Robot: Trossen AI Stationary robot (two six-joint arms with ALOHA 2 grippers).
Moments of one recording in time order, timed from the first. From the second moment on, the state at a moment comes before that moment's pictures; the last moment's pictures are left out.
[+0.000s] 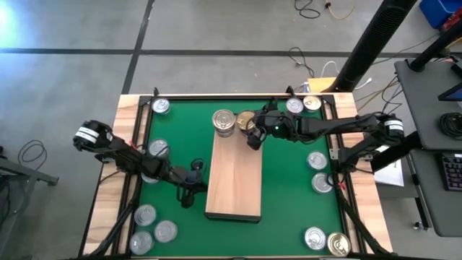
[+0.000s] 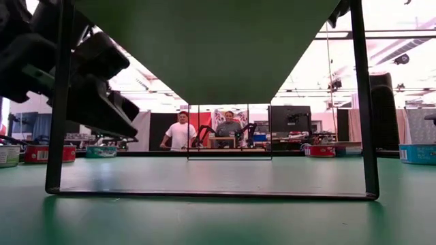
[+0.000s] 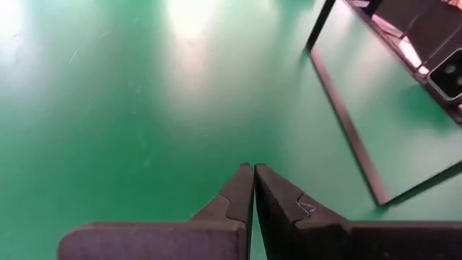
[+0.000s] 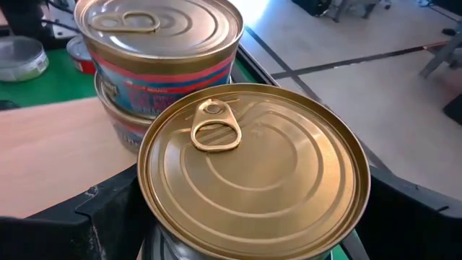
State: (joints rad) left arm -0.32 1.50 0.33 0.67 -0.04 -0.25; right arm -0.17 1.45 0.99 -0.04 0.34 0.02
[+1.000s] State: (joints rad) left arm -0.33 1.44 0.55 0.02 -0.13 -0.20; right arm -0.18 1.35 0.84 0.05 0.20 0.12
